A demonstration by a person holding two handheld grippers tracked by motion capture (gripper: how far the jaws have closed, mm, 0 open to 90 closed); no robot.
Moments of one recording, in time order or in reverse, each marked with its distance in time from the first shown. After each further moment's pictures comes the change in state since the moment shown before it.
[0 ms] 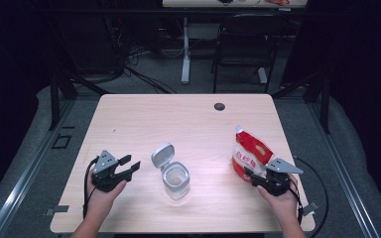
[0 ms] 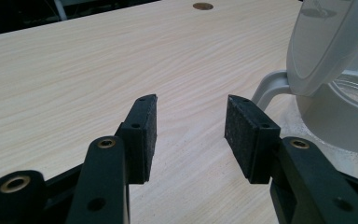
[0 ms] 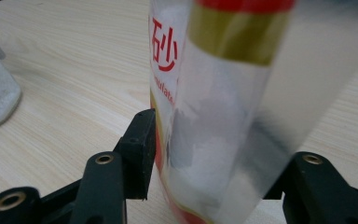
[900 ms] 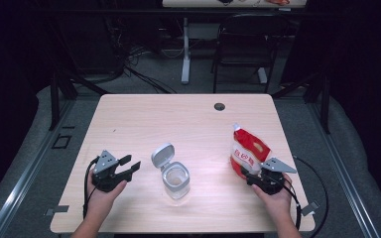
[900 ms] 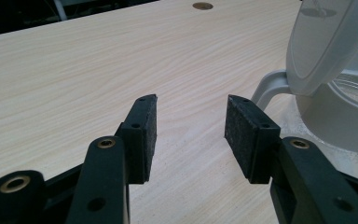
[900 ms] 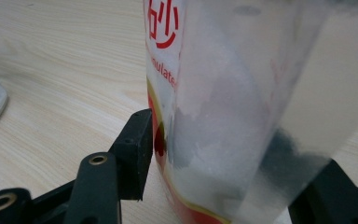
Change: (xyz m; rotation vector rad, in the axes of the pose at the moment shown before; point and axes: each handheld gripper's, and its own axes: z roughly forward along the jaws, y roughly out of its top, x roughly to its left) left arm -0.001 0.000 0.000 -0.002 0.002 -0.002; right arm 0.003 -0.006 0.017 -0.009 -0.009 0.043
